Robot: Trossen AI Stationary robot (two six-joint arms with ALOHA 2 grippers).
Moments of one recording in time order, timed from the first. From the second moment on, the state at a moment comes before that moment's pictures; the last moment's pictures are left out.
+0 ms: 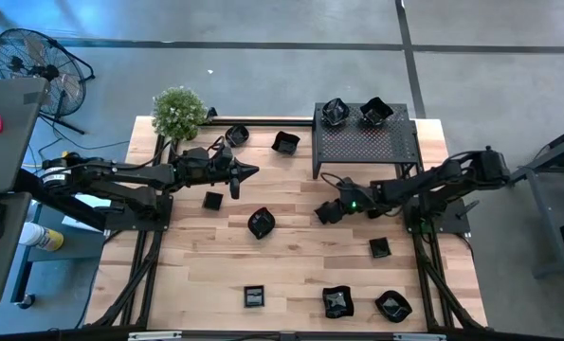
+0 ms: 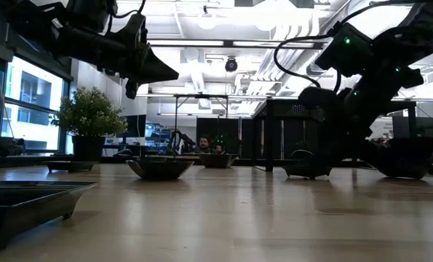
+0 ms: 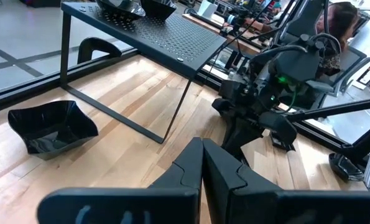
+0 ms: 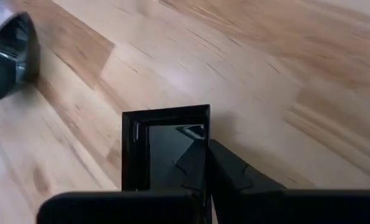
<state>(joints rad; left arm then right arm) 0.24 1.12 0.43 0.54 0.01 -0.37 -0.03 1.43 0.43 0.14 0.08 1.02</state>
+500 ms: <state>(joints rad) 0.24 1.12 0.43 0.53 0.01 -0.37 0.01 1.15 0.54 -0.02 0.10 1.10</state>
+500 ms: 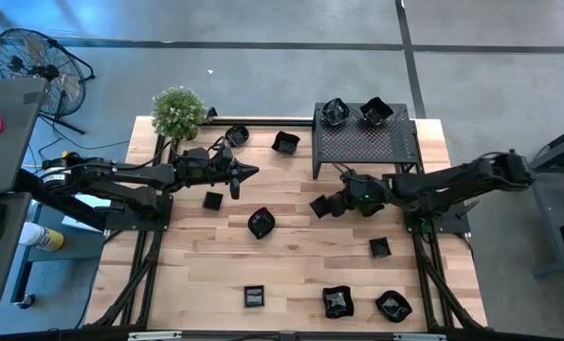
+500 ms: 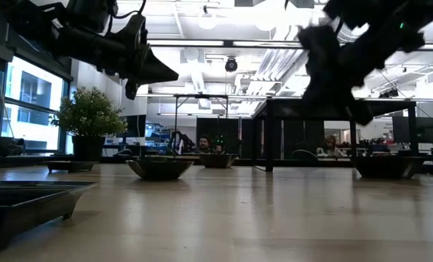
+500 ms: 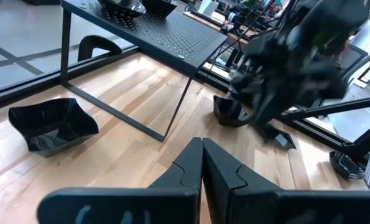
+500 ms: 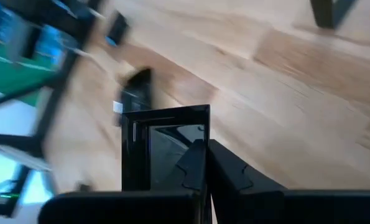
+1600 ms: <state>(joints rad) 0.24 1.12 0.43 0.52 0.01 -0.36 -0.76 0.90 0.75 -0.62 -0.01 0.88</state>
